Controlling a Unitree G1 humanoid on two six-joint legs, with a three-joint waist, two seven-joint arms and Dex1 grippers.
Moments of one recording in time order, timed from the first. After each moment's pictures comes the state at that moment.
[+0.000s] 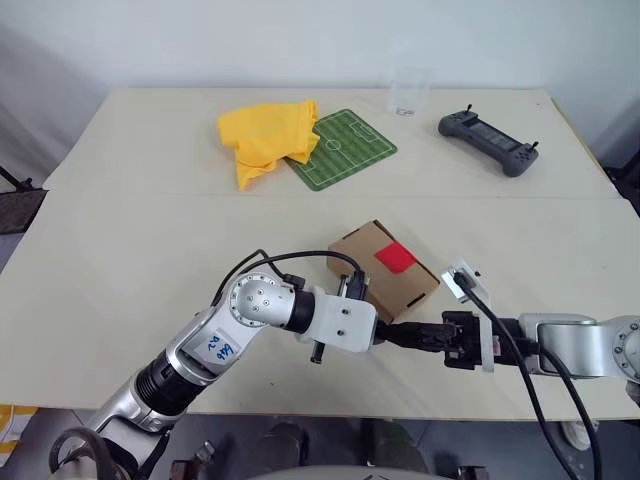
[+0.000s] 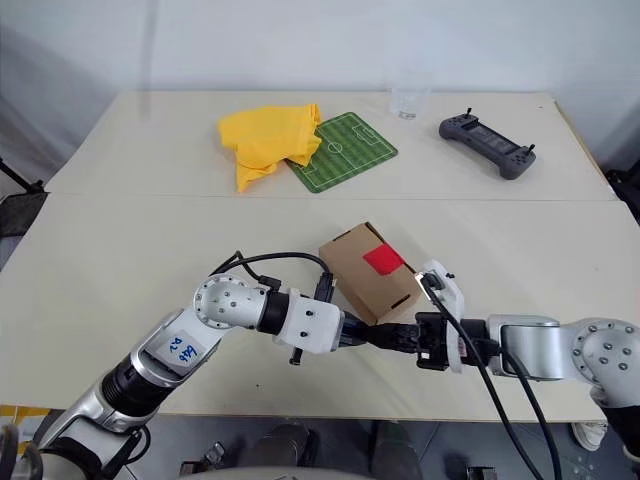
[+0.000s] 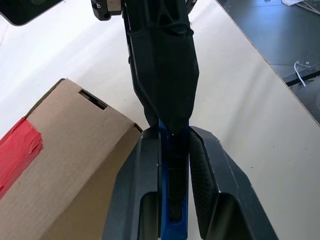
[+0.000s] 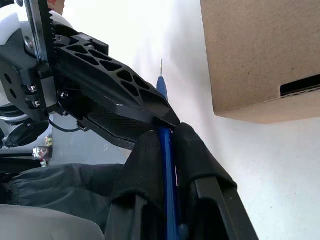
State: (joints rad) left arm -0.56 0.50 -0.53 -0.40 0.01 0.32 -0.98; right arm -0.23 -1.06 0.05 -0.39 1.98 1.06 -0.03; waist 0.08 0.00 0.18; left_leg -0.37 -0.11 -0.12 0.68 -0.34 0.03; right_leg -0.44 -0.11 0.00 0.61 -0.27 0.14
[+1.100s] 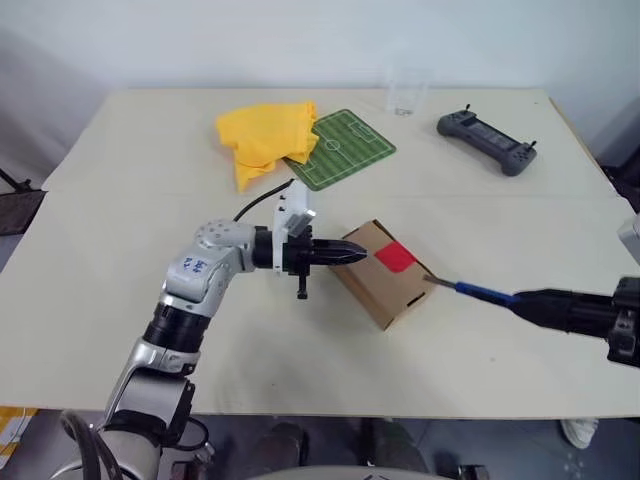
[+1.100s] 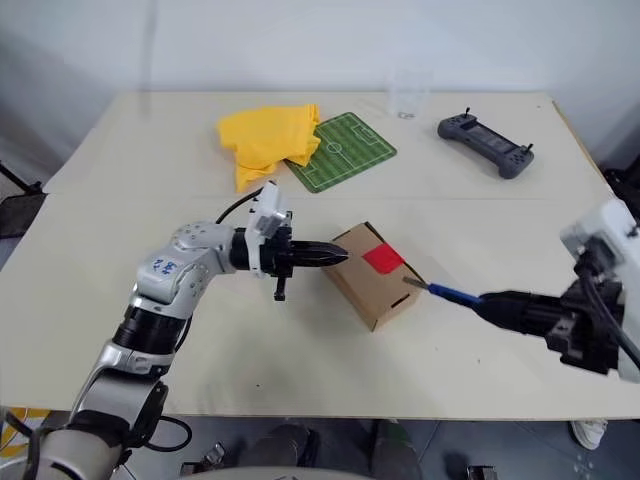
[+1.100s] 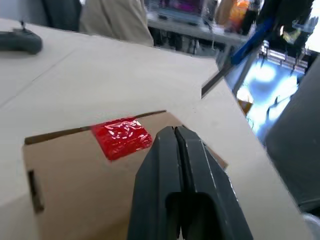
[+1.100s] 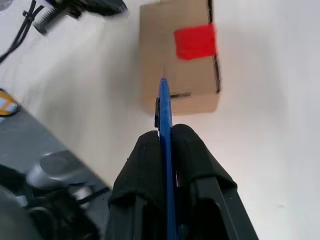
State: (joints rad) left arm -0.77 0.37 -0.20 0.12 -0.41 0.49 -1.10; right arm 0.31 -1.45 -1.10 -0.55 1.96 1.26 0.18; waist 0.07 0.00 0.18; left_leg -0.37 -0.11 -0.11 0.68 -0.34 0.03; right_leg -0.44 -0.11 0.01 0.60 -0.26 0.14
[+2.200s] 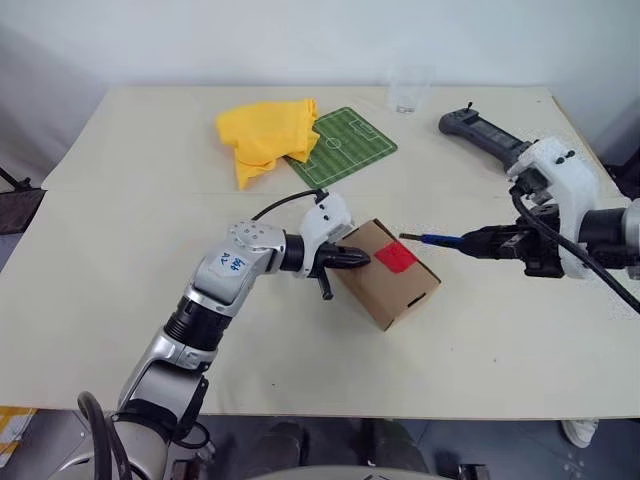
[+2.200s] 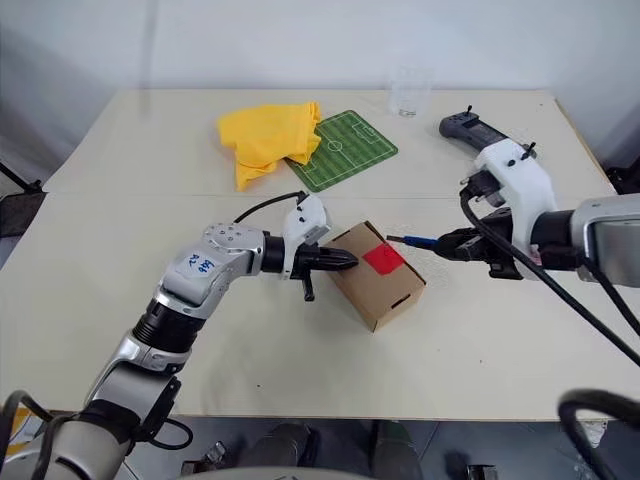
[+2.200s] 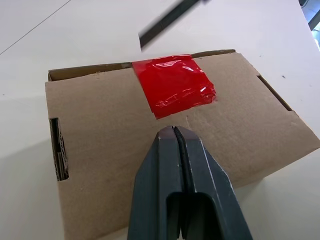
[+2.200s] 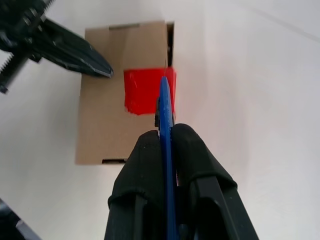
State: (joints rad) left arm -0.79 0.33 -0.30 0.03 -0.23 0.73 -0.86; right arm 0.45 -2.10 -0.61 -0.31 1.96 0.58 0.22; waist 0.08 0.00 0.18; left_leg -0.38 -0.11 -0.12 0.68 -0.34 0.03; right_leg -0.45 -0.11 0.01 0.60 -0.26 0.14
